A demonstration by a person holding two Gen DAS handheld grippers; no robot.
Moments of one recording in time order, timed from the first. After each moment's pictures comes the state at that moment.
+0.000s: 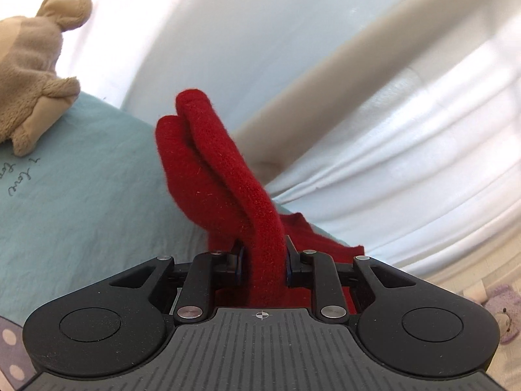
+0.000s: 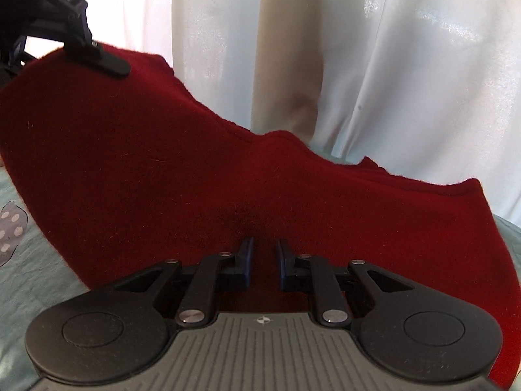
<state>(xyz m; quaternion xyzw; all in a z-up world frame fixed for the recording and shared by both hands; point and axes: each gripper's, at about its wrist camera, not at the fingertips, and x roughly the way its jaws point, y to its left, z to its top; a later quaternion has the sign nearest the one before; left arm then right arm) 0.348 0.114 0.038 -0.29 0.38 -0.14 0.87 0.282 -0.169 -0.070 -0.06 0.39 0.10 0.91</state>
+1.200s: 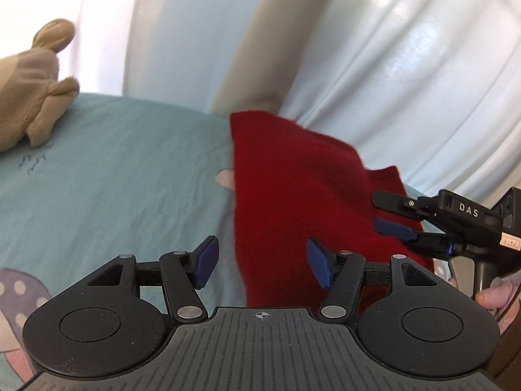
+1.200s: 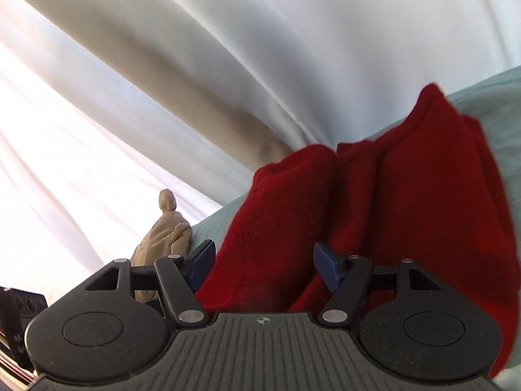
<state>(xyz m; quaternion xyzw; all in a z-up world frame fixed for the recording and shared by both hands) 0.296 0.038 0.005 -0.14 0.41 -0.09 0.90 0.304 -0.320 -0.042 0.34 0.42 0.16 0.83</state>
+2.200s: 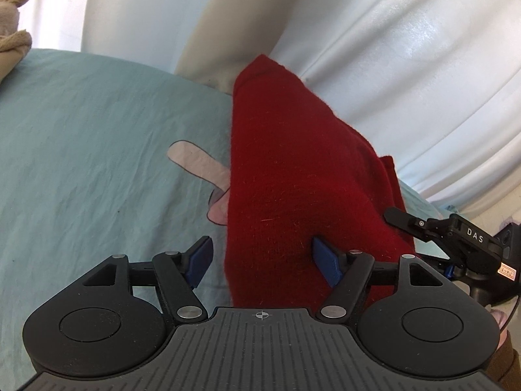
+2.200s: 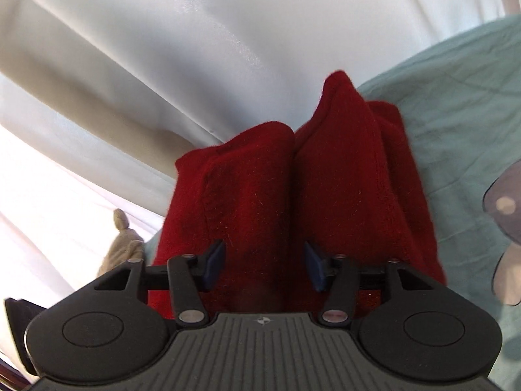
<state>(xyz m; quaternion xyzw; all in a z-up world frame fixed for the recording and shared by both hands) 0.337 0.010 -0.031 -0.19 0.45 -0.13 0.87 0.301 -0.376 -0.074 0.40 0.42 0.09 0.81</state>
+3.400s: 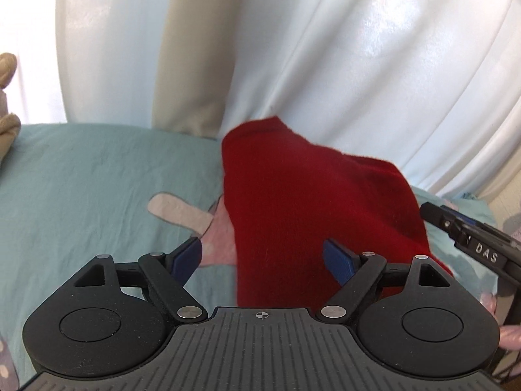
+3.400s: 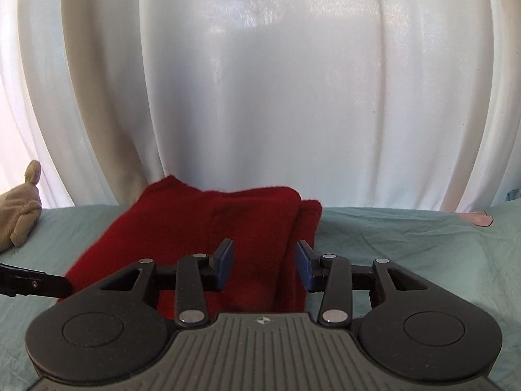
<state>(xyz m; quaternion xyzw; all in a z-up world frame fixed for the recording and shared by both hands) 0.333 -0.041 0.004 -0.09 0.40 -0.11 0.91 0.278 -0.327 0.009 0.05 0.33 -0.02 0.94</state>
